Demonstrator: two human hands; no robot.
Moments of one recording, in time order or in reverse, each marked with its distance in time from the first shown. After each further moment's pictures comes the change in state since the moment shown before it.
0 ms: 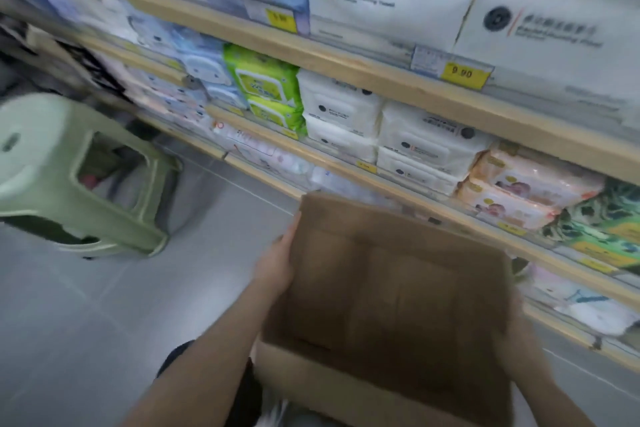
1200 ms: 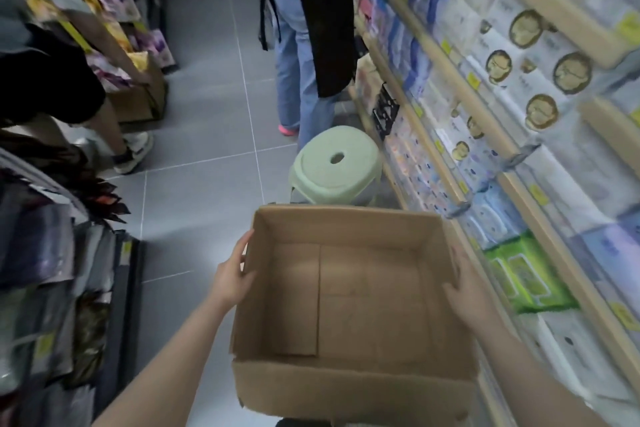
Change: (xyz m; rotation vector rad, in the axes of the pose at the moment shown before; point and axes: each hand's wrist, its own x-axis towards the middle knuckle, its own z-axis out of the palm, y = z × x) left_hand -0.314 -0.300 -0.390 -0.623 0.646 -0.616; right_hand -0.176 -0.531 0.228 -0.355 -0.565 -0.703
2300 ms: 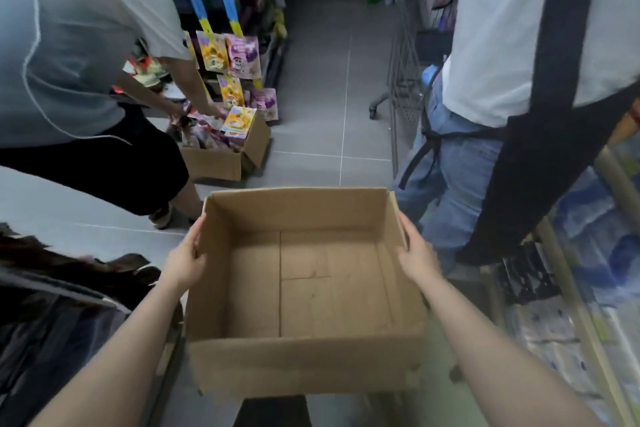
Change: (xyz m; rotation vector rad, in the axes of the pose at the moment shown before) left_hand 0.414 -0.088 -0.381 0.043 0.421 -0.332; right_hand 0.496 -0.503 0.194 -0.077 -0.245 -0.272
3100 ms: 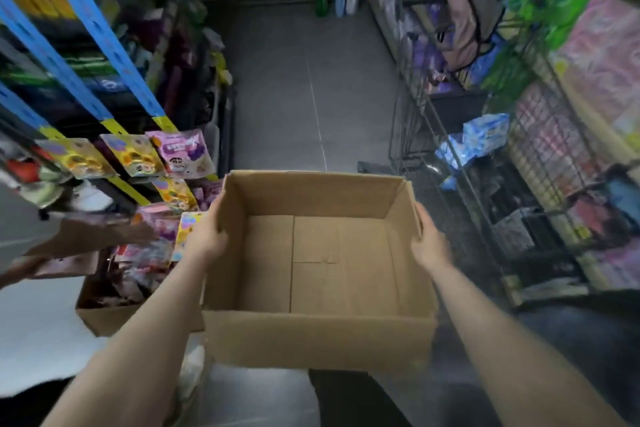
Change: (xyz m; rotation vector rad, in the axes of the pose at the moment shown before) left_hand 0.679 0.228 -0.017 0.168 -0.116 0.224; right_hand 0.569 -0.209 -0.029 -0.004 0.192 0.301
